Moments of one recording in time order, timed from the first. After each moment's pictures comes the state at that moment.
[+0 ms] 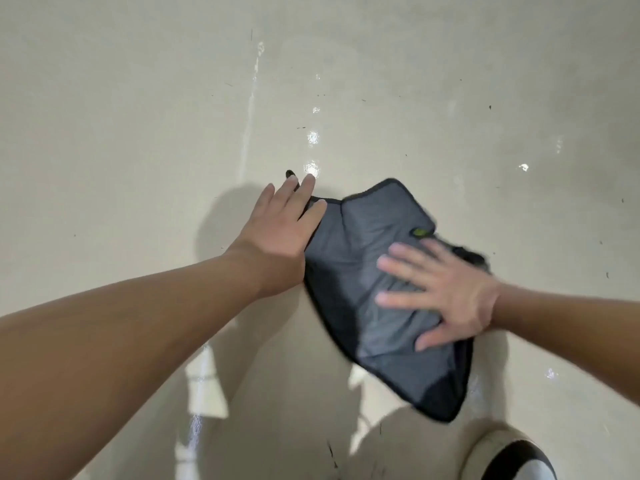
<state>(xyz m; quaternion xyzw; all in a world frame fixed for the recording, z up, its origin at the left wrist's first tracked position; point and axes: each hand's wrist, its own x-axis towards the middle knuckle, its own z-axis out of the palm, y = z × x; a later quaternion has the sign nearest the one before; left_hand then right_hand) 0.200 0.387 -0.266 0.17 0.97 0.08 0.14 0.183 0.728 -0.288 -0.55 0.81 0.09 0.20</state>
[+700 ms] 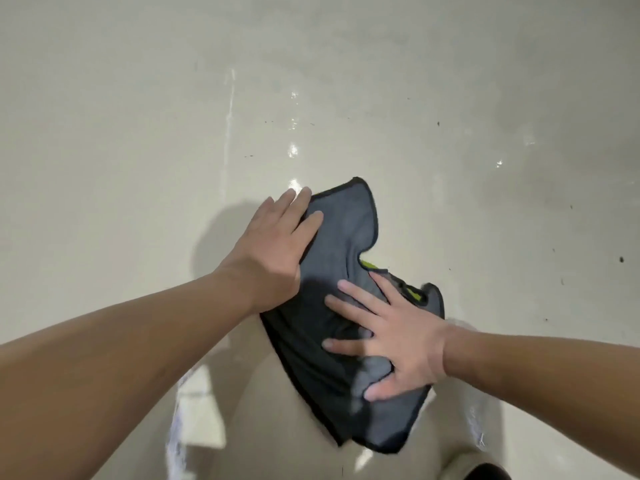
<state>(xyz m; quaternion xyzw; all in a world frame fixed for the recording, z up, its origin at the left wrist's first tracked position) 0.166 0.441 -0.261 0.20 0.96 0.15 0.11 0.213 0.718 -0.289 -0.55 0.80 0.07 0.21</state>
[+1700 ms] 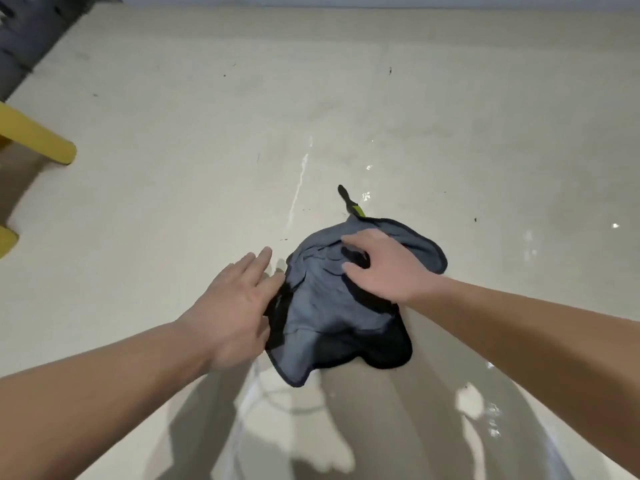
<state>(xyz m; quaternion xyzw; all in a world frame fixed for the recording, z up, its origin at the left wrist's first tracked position) 0.136 0.416 -0.173 0.04 0.96 0.04 0.27 -0.001 0.653 -0.234 -0.22 0.90 -0.29 0.25</state>
